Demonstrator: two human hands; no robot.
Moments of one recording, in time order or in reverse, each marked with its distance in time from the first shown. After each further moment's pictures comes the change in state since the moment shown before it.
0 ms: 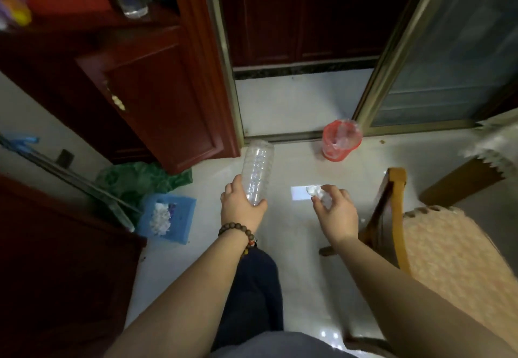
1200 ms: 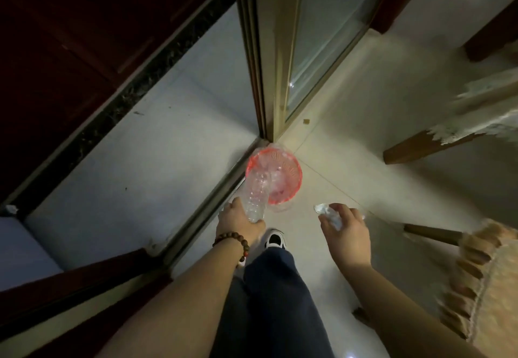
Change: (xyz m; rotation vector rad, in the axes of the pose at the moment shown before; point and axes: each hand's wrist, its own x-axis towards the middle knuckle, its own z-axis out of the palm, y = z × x) left_hand 0.578 0.230 0.454 0.612 -0.891 0.236; right_hand 0.566 0.158 0.039 0.098 0.356 0.844
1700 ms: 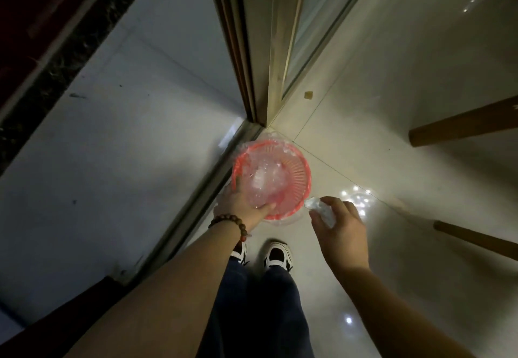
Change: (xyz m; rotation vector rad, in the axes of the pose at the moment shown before) left_hand 0.223 0.004 0.079 0.022 -0.253 0.021; right_hand 0.143 0.032 0.141 -0.007 0.011 -0.002
